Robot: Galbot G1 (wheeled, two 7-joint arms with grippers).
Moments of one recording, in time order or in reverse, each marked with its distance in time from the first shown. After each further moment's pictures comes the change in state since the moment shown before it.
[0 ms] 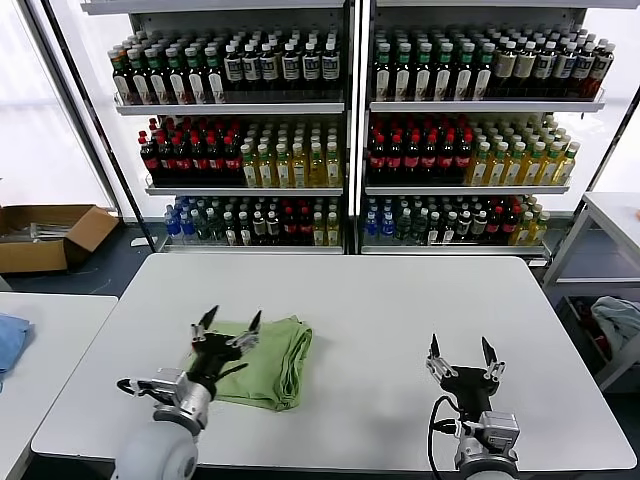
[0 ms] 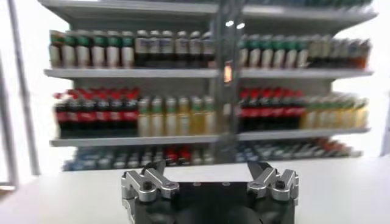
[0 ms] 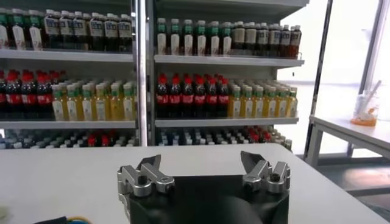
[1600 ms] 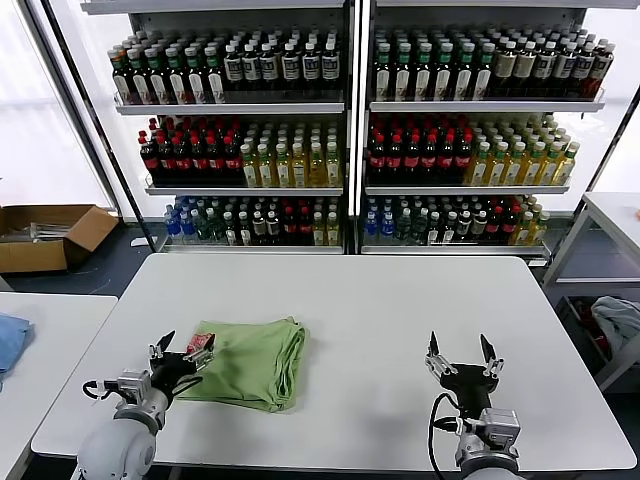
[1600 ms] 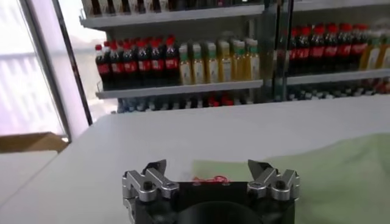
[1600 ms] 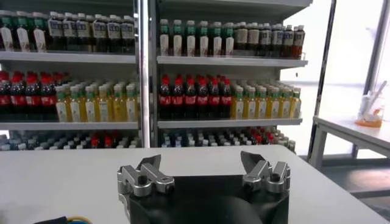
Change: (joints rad) left arm -0.010 0.083 -0.110 0.155 -0.123 0.075 0.045; right arm -0.002 -0.006 0.010 0.008 0.011 -0.001 -0.013
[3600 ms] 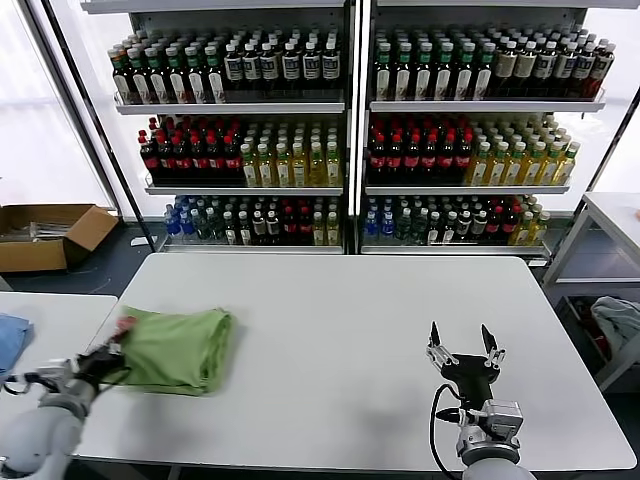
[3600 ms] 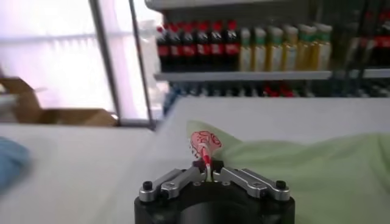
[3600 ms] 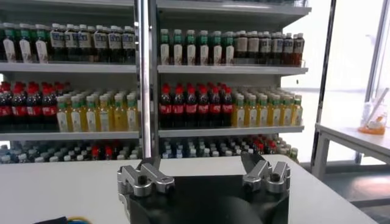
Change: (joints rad) left arm -0.023 0.205 -0.241 0.182 -0.120 -0.003 0.041; right arm 0.050 -0.014 -0.011 -0.008 0.025 -0.006 0.013
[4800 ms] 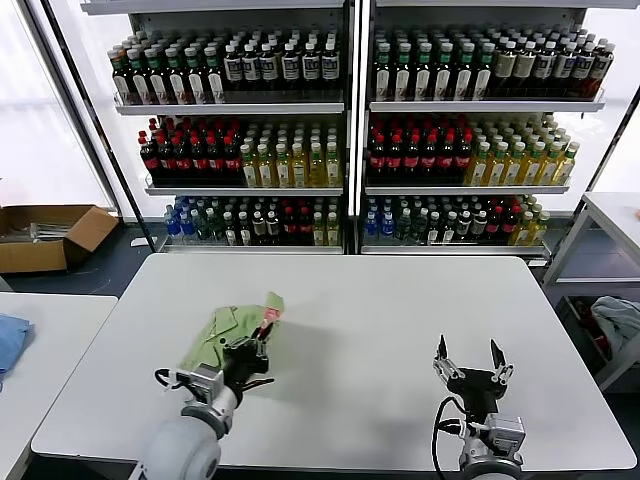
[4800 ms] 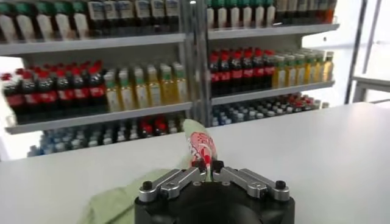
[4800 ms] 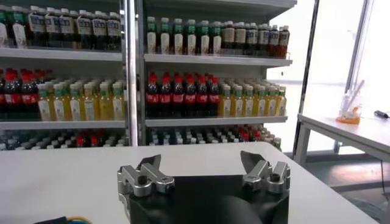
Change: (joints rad) left arm -0.038 -0.251 0.554 -0.361 0.238 0.081 -0.108; right arm -0.068 0.069 0.023 0.008 -0.075 -0.005 0.000
